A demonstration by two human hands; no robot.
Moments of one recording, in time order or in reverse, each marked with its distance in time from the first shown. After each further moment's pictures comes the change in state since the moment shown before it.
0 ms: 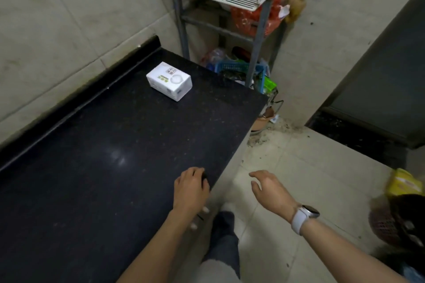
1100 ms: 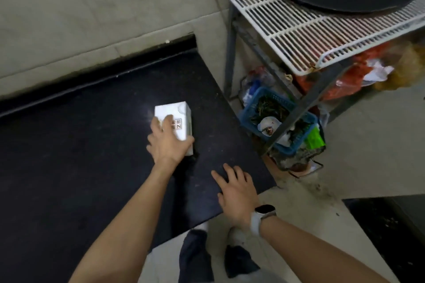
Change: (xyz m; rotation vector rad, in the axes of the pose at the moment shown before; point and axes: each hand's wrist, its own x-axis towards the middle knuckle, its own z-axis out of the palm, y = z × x) left_hand 0.270 0.055 -0.047 -0.250 0.444 -0.813; right_hand 0.267 0.018 -0.102 -0.538 -0.273 -0.698
